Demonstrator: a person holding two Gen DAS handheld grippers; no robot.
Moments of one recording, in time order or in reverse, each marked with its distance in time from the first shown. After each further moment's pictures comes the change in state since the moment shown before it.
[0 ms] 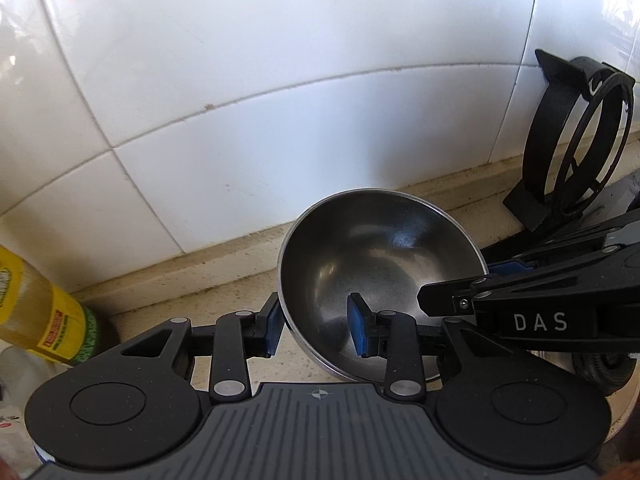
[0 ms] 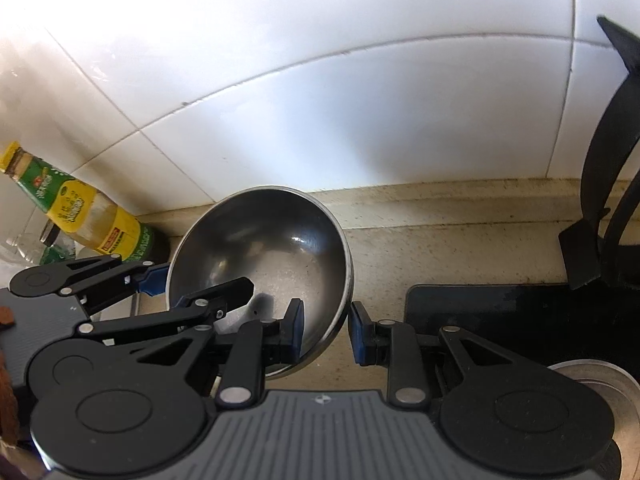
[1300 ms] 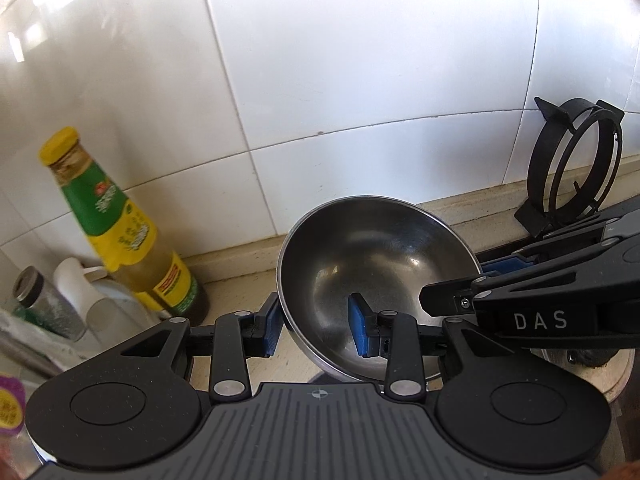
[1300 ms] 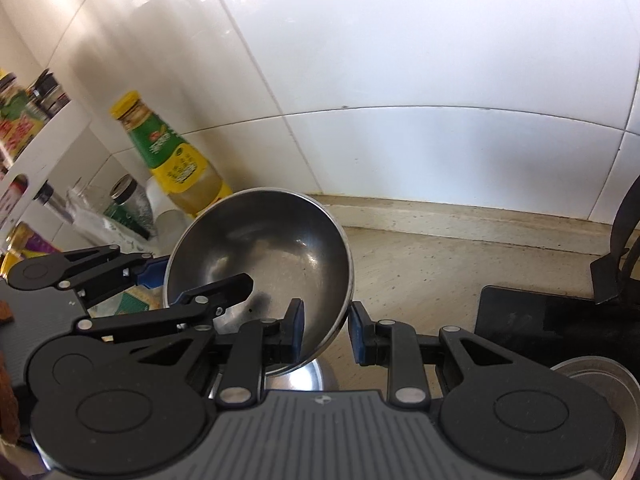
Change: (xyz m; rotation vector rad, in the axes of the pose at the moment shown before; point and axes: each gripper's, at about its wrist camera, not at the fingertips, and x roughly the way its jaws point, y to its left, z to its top) left arm -0.102 0.020 -0.042 -0.070 -0.086 0.117; right arm -0.052 0.076 -0.025 -0.172 -0.033 0.060
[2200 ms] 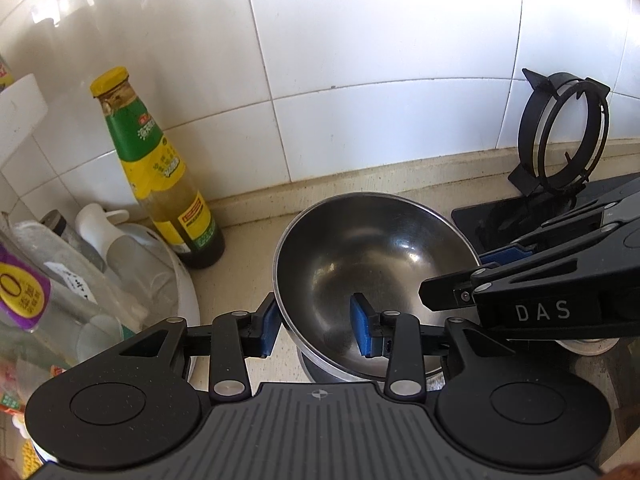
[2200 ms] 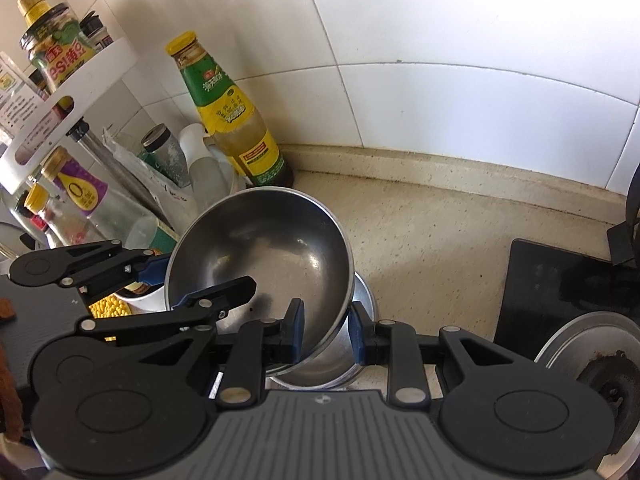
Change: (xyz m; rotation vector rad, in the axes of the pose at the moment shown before) left arm -0.034 0.007 -0.056 -0.023 0.036 0.008; right arm -0.009 0.038 -0.038 -0.058 0.060 0.018
